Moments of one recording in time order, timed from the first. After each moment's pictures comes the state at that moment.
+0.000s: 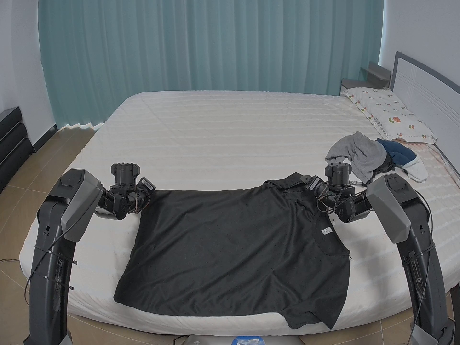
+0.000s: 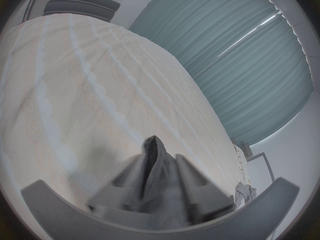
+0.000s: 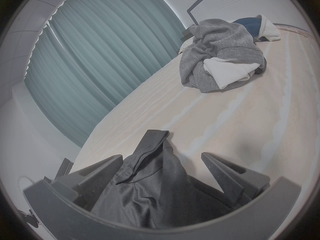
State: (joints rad) left arm -0.04 2.70 -1.74 -0.45 0.00 -0.93; right arm 0.16 2.77 -1.82 -0.59 -0.08 0.71
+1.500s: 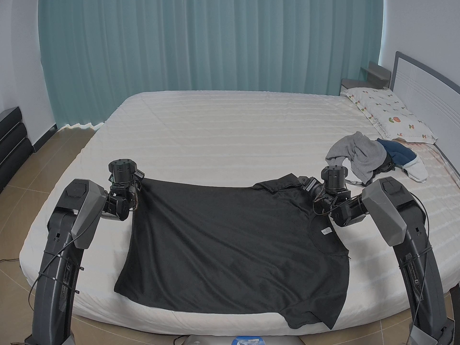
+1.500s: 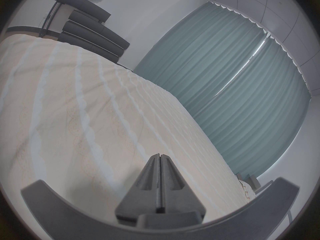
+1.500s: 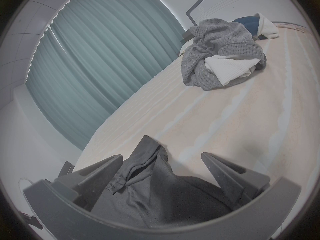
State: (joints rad) left arm -0.02 2.83 -1.94 -0.62 0.29 -0.92; right arm 0.19 2.80 -1.82 -0.65 -0.11 0.73
